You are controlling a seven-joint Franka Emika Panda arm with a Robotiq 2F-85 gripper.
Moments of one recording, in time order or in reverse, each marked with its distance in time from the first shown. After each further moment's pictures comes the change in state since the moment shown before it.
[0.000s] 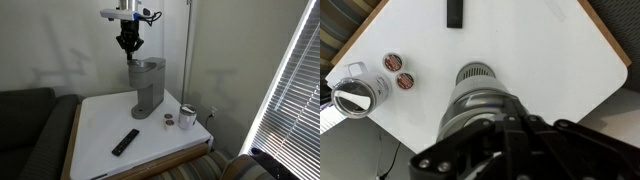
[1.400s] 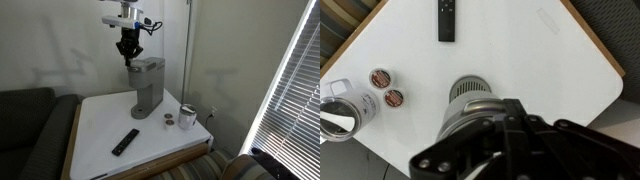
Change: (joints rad) arm -0.008 0.046 -0.011 0.020 0.049 -0.038 -0.001
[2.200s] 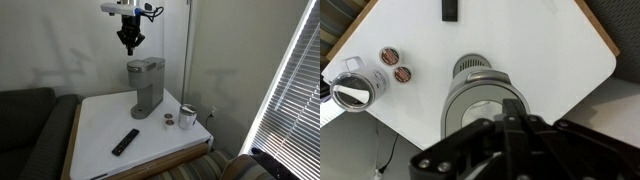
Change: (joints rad) arm -0.003 -0.041 -0.001 0.033 0.000 0.029 -0.001
